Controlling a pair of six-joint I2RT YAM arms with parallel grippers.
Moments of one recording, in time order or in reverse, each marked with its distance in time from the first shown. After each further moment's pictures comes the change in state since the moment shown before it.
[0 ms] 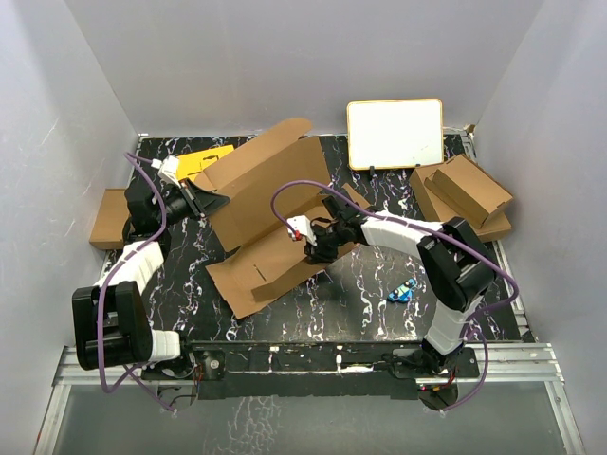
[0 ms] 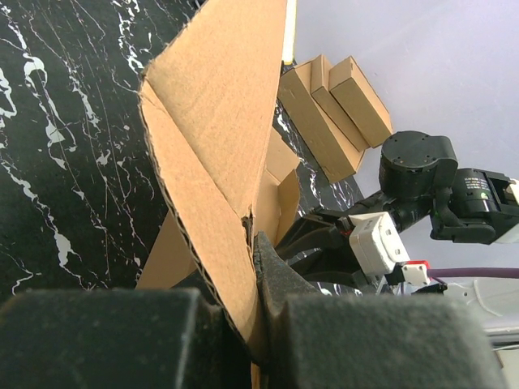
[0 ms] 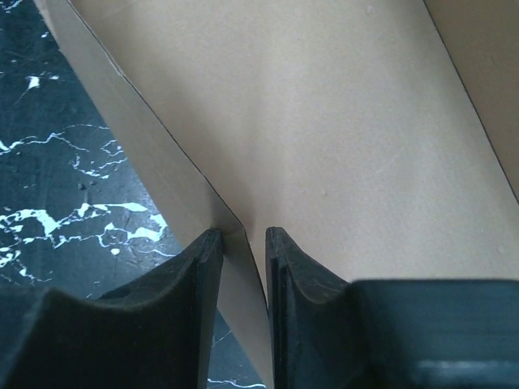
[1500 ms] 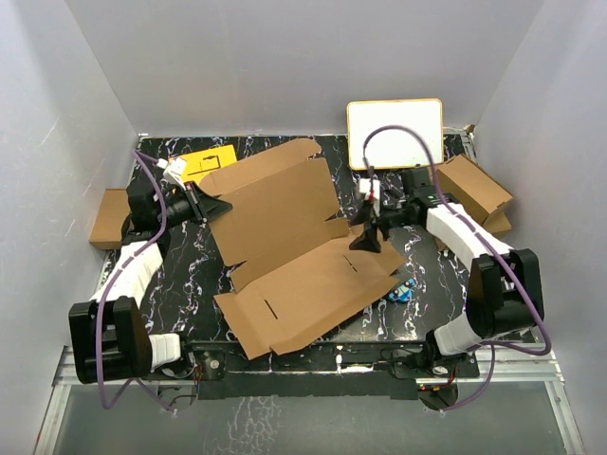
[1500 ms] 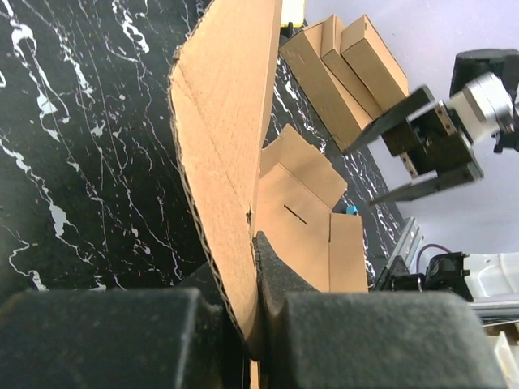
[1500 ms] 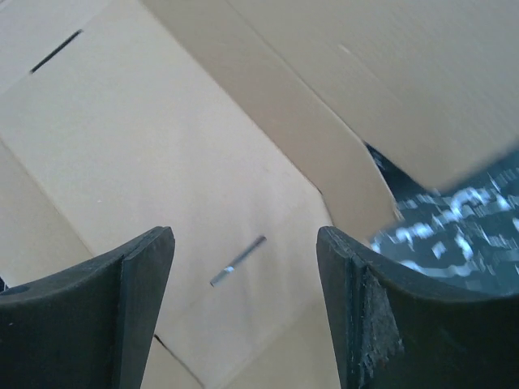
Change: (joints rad) left arm -0.022 -0.066 0.046 -0.238 -0.011 0.135; right arm -0.398 -0.272 -0.051 -0.250 -0.399 -0.076
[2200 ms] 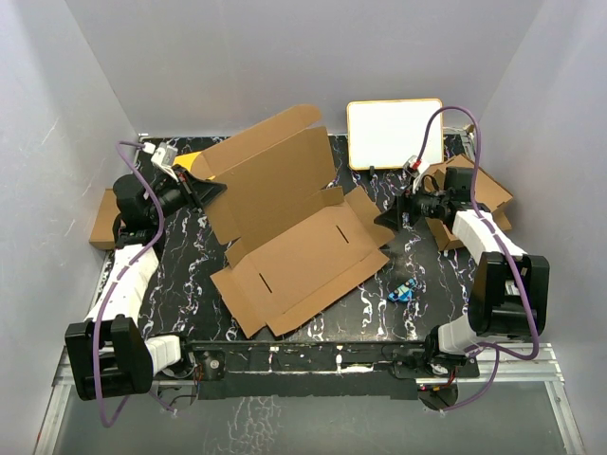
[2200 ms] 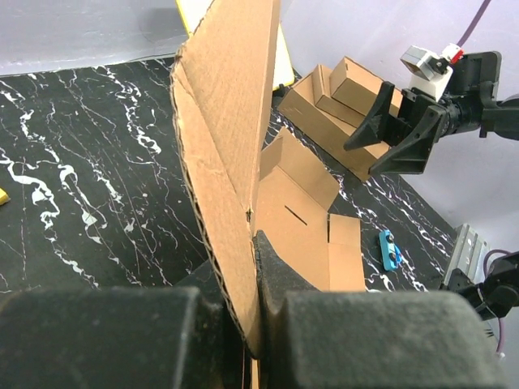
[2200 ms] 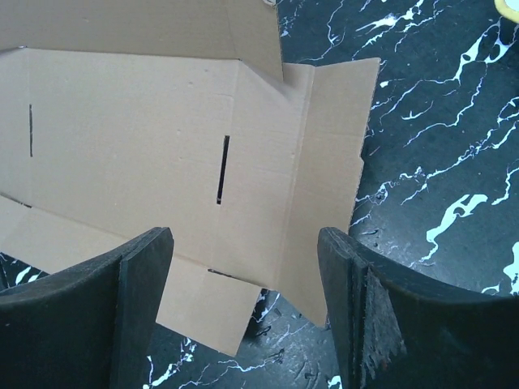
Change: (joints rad) left arm 0.000 -0.101 0.052 0.142 -0.011 0.080; right arm -0.315 -0.016 -0.092 0.357 0.042 0.604
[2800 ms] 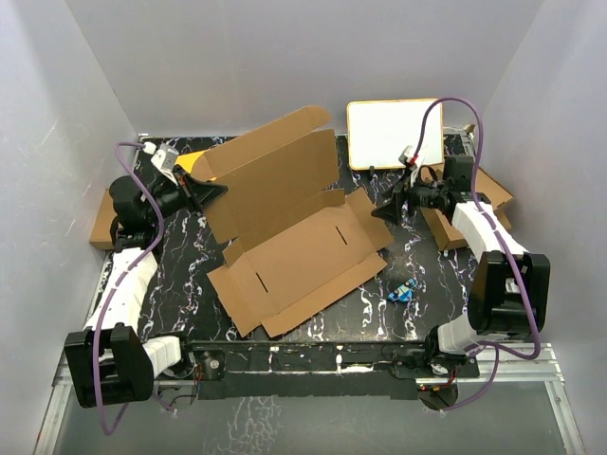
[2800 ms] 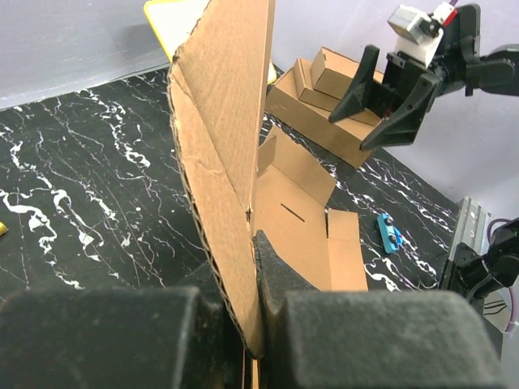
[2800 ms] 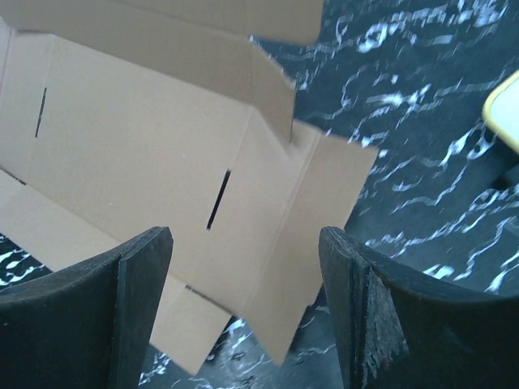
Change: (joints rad) left arm 0.000 -0.037 0.001 0.019 0.078 0.055; right arm 0.014 0.012 0.067 -0.027 -0.077 -0.120
